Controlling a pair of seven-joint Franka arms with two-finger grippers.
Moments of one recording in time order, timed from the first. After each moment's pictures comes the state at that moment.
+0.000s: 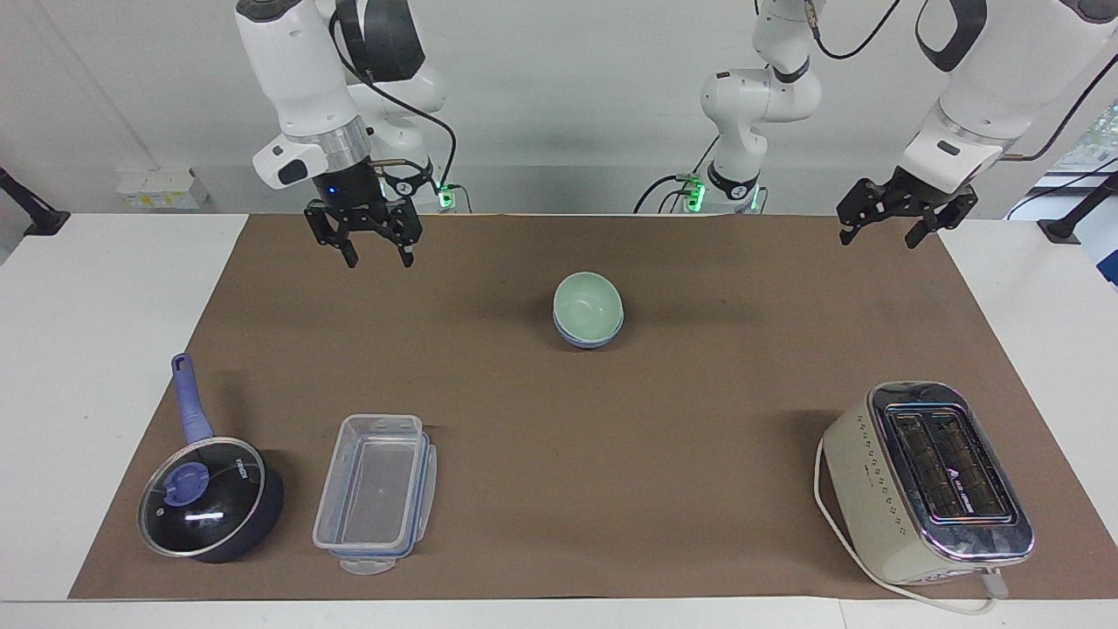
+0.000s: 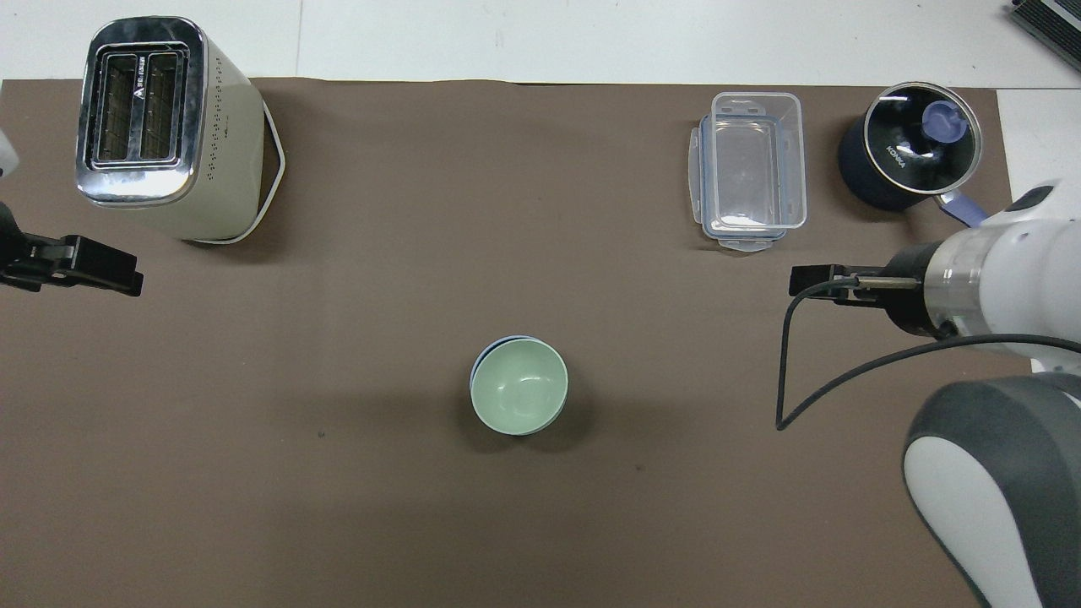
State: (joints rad) left arm -0.06 0.03 -0.01 -1.52 -0.02 1.50 0.04; right arm 0.08 -0.15 0.06 -1.88 0.05 1.92 0.24
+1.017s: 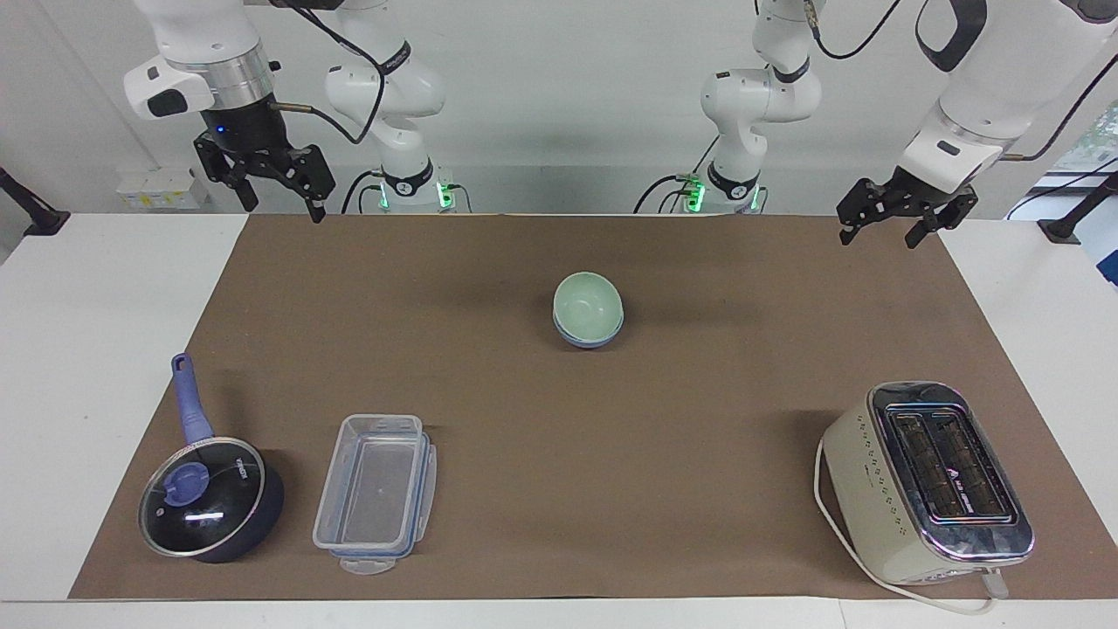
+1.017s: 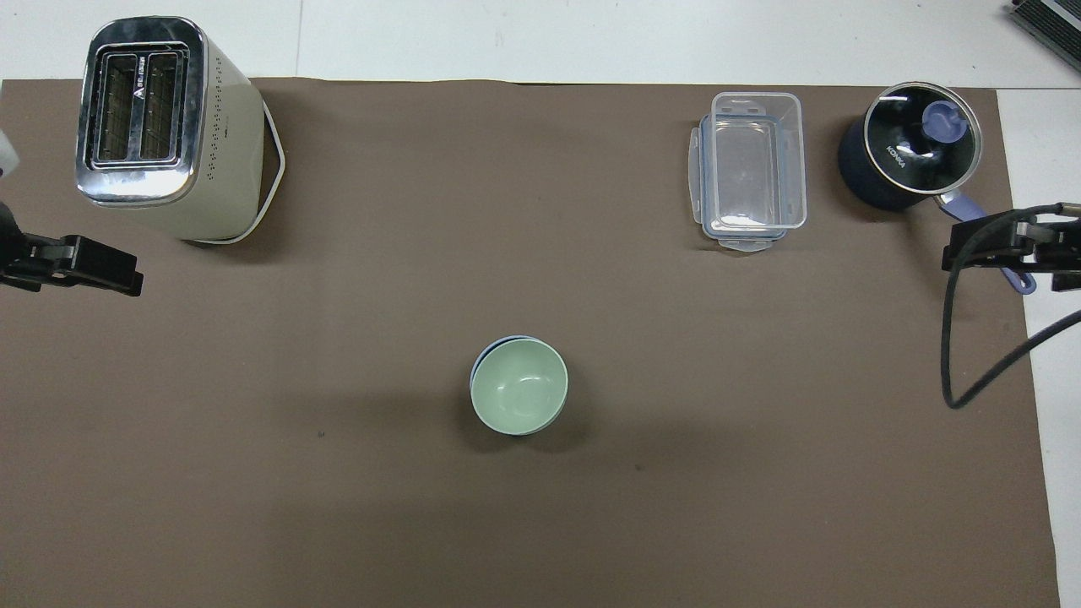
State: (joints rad) left arm -0.06 0.03 -0.01 -1.52 -0.02 1.50 0.04; right arm -0.03 -0.02 0.06 -1.48 -0.04 1.52 0.24
